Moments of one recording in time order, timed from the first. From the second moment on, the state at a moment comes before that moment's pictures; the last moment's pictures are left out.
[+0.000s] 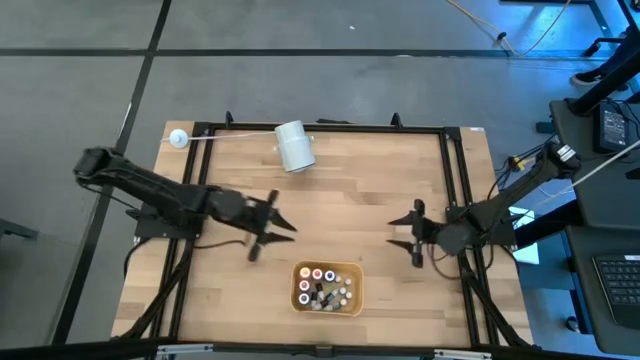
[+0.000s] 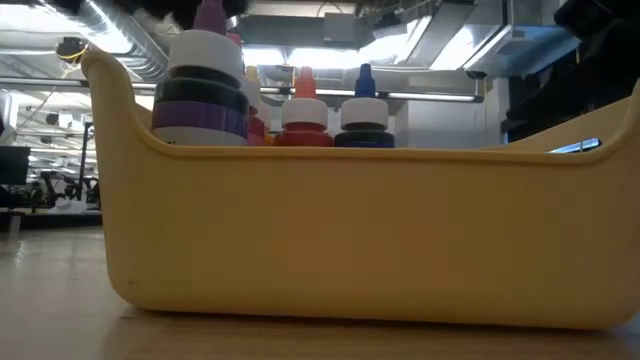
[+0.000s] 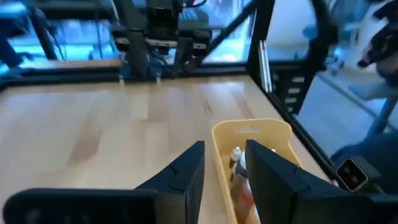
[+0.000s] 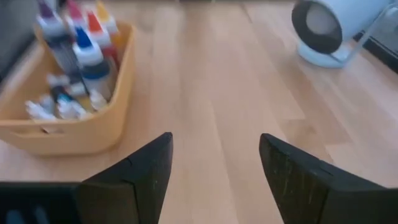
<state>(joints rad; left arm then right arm) -0.24 1.12 0.67 0.18 -0.04 -0.08 0.62 0.87 0.36 -0.08 0.66 0.36</state>
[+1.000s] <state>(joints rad) -0.17 0.34 0.01 0.35 -0.11 -0.16 0.61 0.35 0.16 -0.09 0.72 0.22</state>
